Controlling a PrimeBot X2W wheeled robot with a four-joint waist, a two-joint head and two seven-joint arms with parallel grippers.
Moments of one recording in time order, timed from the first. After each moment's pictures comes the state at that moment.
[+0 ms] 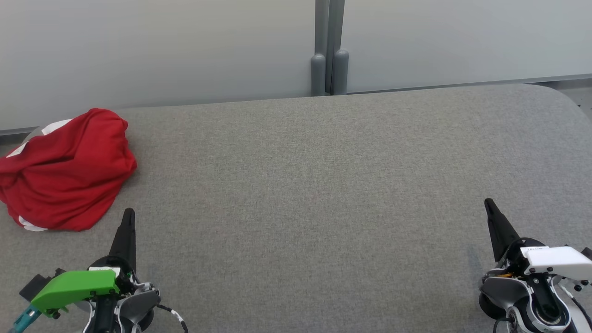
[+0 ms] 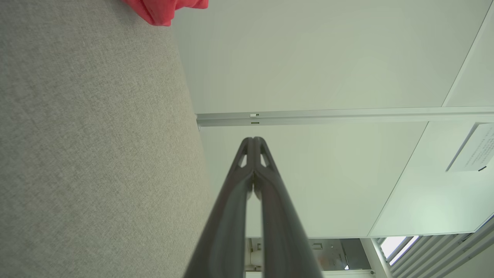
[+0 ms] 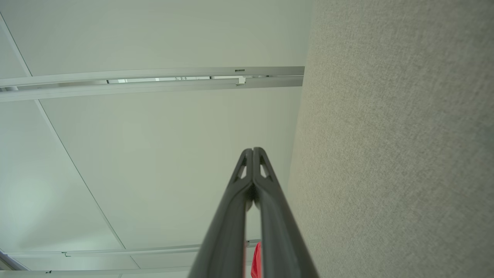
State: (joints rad) left arm -0.12 0.05 0.08 0.26 -1.62 -0.13 0.09; right arm -0.11 -0.05 -0.15 0.25 1.61 0.13 0.14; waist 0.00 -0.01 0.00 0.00
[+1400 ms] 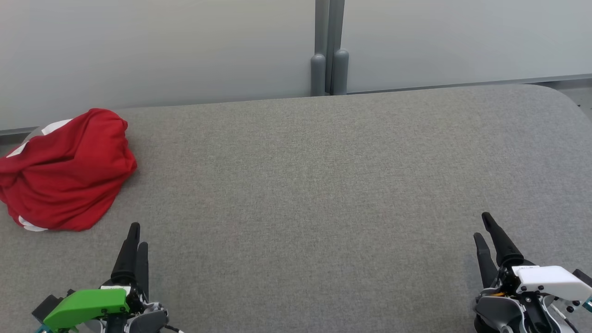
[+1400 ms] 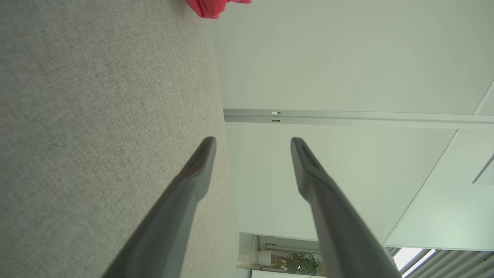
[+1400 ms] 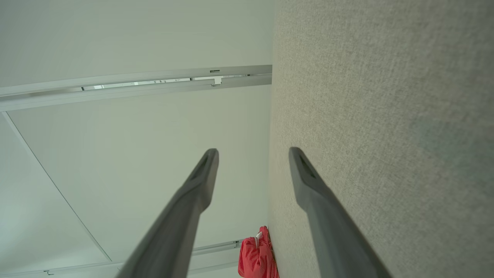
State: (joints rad) left arm -0.07 0.04 0.07 0.31 -1.62 -0.13 0.08; right arm -0.06 -0.03 -0.14 0.30 1.61 0.13 0.13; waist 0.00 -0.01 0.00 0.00
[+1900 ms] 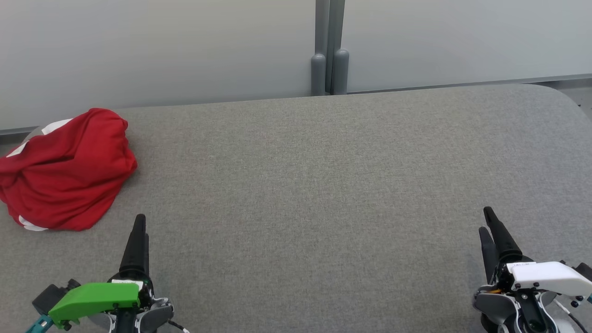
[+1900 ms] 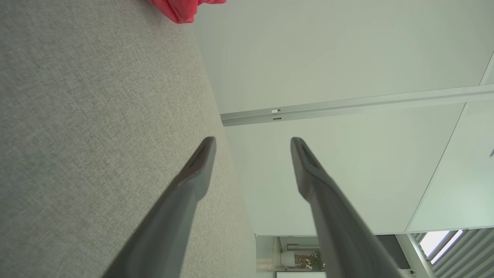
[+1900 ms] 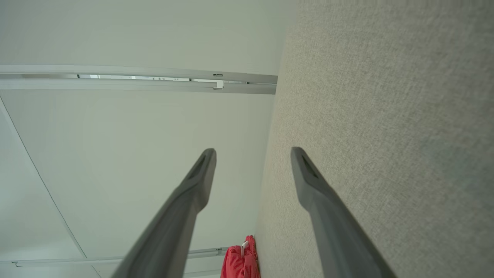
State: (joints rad) left arm -0.07 0.04 0.03 0.26 -1.50 -0.13 0.02; right arm -0.06 -0.04 -0.11 0.26 1.50 0.13 0.05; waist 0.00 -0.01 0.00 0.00
